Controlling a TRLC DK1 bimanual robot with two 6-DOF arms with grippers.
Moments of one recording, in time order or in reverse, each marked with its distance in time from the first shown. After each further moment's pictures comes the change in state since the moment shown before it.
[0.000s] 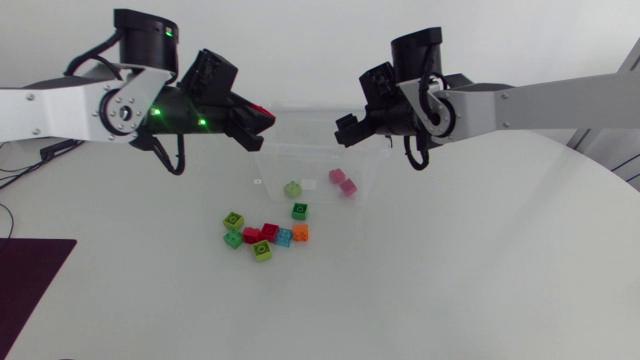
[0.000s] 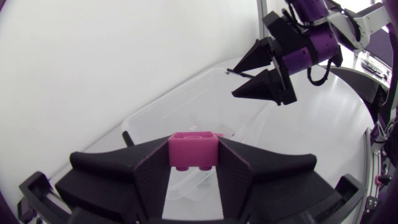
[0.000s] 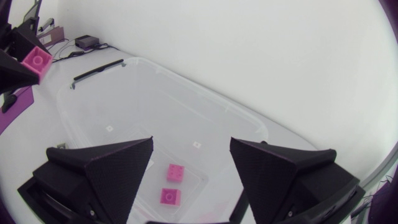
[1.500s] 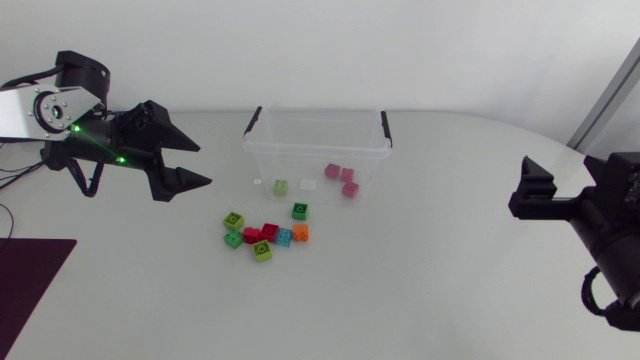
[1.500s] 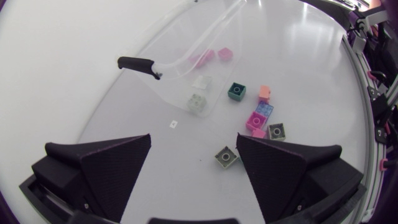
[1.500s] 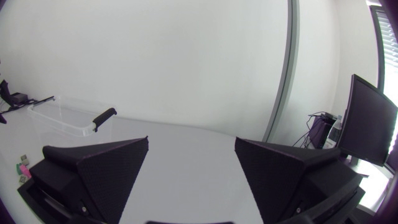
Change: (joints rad) left arm 0.338 -0.029 -0.049 -0.443 0.233 0.696; right arm -0.307 -1.197 -0.975 0.181 0.255 0.071
